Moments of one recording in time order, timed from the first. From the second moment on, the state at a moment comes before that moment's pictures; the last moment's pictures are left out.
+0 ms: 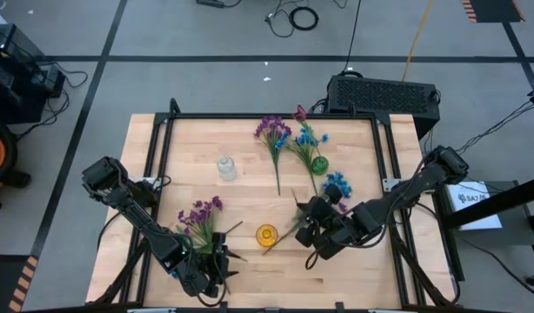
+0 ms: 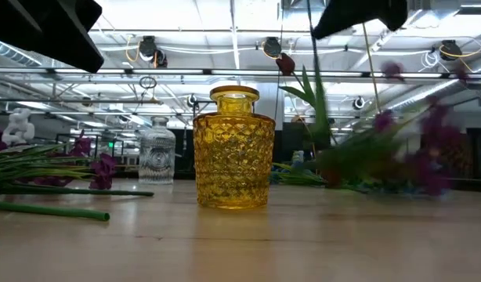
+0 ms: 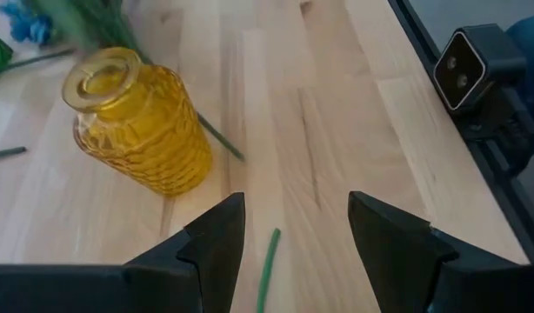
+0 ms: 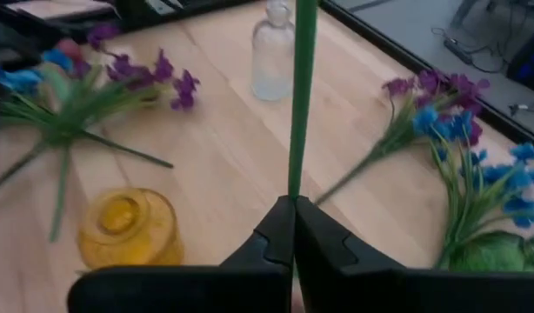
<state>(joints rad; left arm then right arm) -0.82 1.68 0.94 -0.08 -0.59 -0.41 0.55 1.56 1.23 -0.70 0.87 0.91</state>
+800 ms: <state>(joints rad) -0.79 1.61 1.01 -0.07 -0.90 -0.20 0.65 1.56 1.32 -0.71 1.00 0.85</state>
